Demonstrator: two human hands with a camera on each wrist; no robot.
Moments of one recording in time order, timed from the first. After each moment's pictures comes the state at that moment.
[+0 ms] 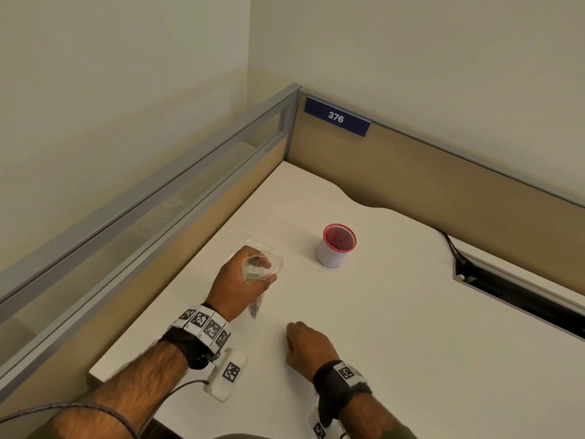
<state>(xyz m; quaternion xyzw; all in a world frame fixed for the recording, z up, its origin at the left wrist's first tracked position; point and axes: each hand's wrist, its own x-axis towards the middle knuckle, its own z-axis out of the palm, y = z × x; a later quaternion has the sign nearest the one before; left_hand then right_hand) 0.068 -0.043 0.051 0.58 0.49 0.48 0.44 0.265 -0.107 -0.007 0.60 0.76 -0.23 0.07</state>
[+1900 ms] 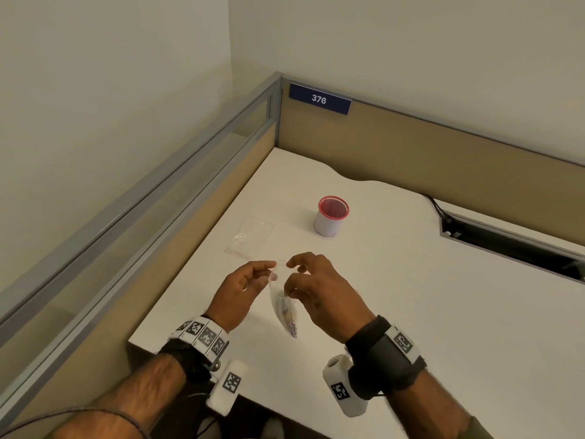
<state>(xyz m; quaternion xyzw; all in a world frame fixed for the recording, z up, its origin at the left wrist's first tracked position) 0.048 -0.135 0.061 0.57 0.47 0.40 0.54 0.243 -0.177 0.161 0.52 0.83 -0.17 -0.15</state>
